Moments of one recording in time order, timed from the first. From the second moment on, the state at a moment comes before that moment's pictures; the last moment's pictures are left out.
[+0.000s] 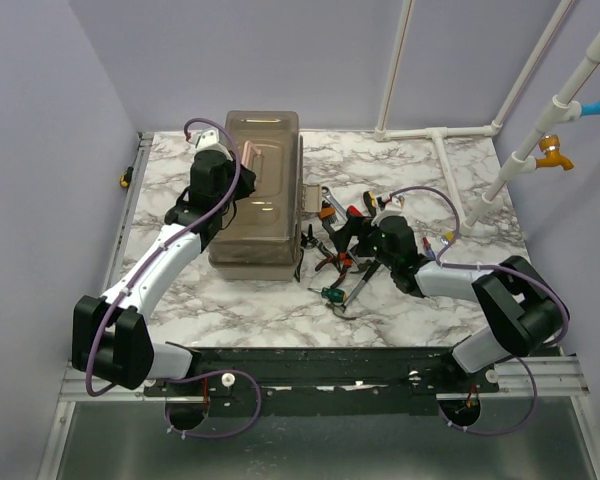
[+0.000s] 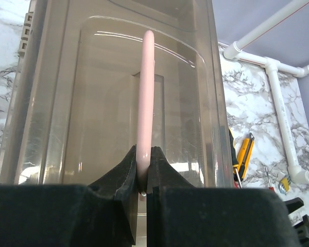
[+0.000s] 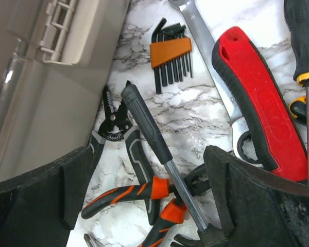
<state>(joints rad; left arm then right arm) -0.33 1.34 1.05 -0.04 -0.07 -0.57 0.56 1.54 0.56 0.59 0.05 0.55</state>
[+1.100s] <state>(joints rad) 0.00 1.19 1.07 -0.13 0.24 -0.67 0.59 1.69 1.16 0.19 0.03 0.67</state>
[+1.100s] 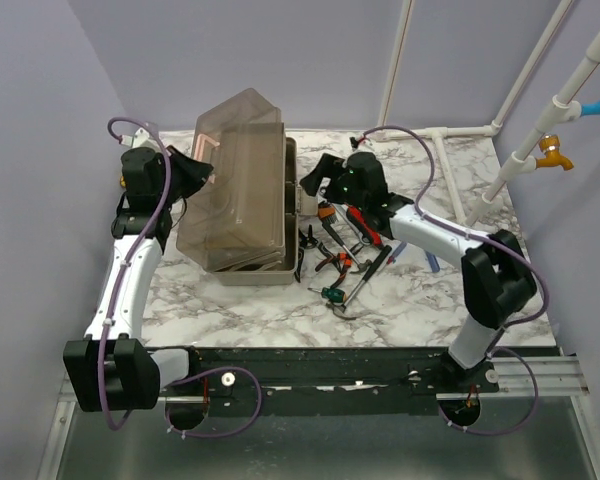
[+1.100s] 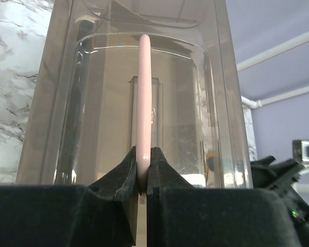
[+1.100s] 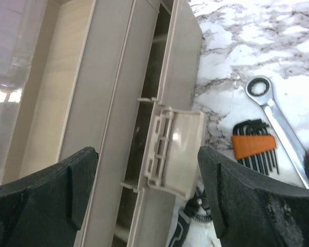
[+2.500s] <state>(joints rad) 0.25 1.23 0.95 0.10 0.63 -0.82 0.61 2.15 1.69 0.04 0.13 0.54</state>
